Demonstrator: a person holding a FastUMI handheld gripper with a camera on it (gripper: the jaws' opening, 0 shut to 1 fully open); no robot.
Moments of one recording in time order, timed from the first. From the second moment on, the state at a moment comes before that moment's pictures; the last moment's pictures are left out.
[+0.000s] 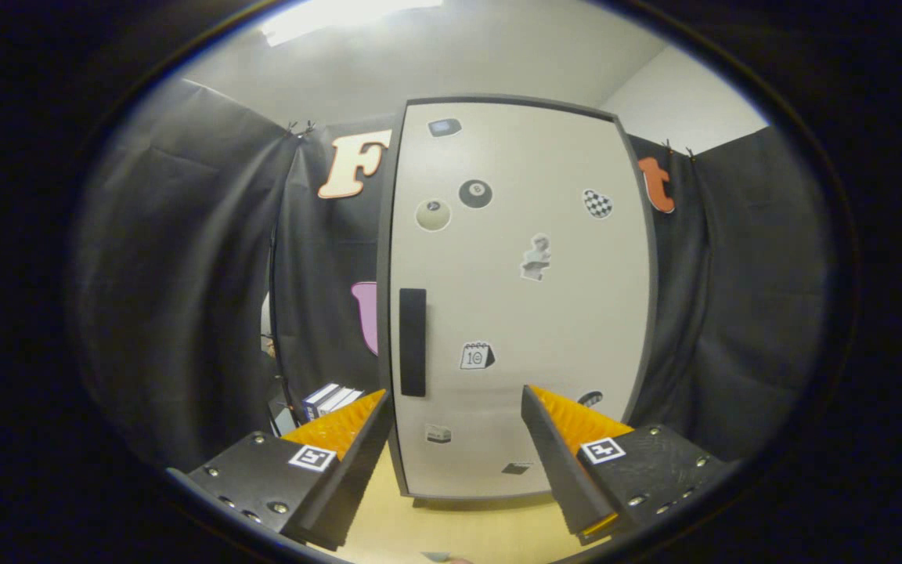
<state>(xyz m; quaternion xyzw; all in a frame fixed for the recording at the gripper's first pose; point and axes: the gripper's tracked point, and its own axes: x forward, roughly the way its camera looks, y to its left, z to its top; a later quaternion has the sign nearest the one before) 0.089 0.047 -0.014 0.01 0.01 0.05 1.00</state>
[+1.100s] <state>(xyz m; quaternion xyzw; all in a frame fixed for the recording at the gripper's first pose) 0.223 0.103 -0.022 0.02 0.01 0.03 1.00</state>
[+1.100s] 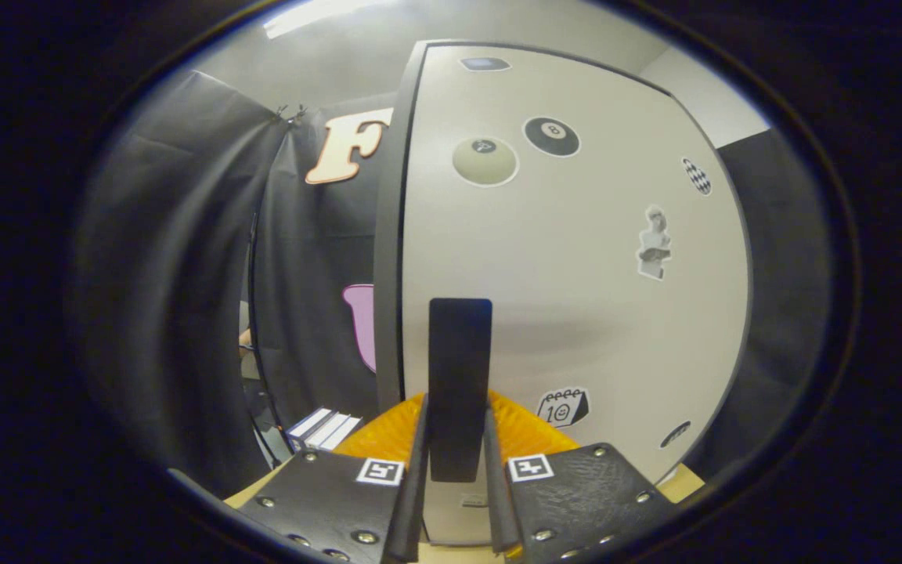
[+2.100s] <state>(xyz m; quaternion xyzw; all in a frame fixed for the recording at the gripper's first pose) 0.186 0.092 -0.026 0.06 0.06 0.04 1.00</state>
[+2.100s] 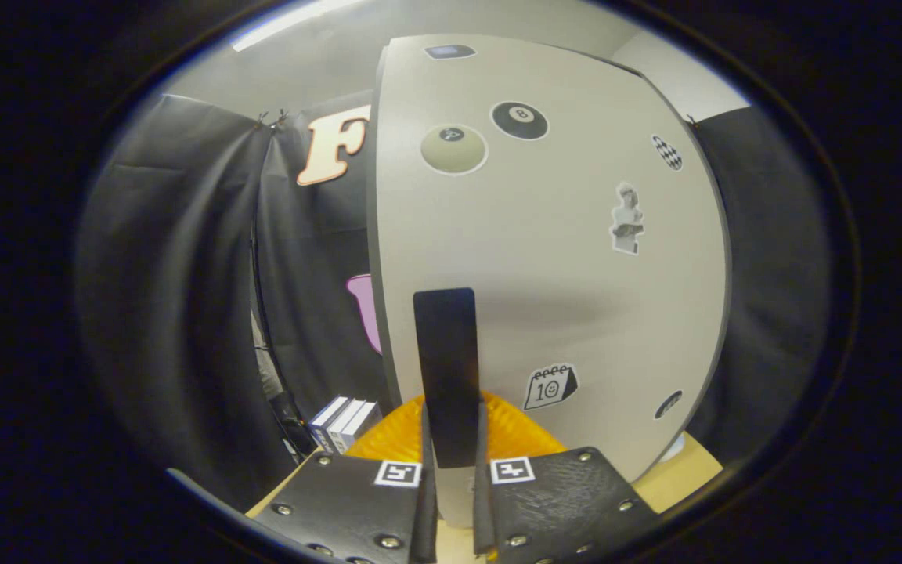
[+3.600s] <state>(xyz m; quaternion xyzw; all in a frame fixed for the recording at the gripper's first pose) 0.031 -0.021 -0.016 0.08 0.06 0.03 0.99</state>
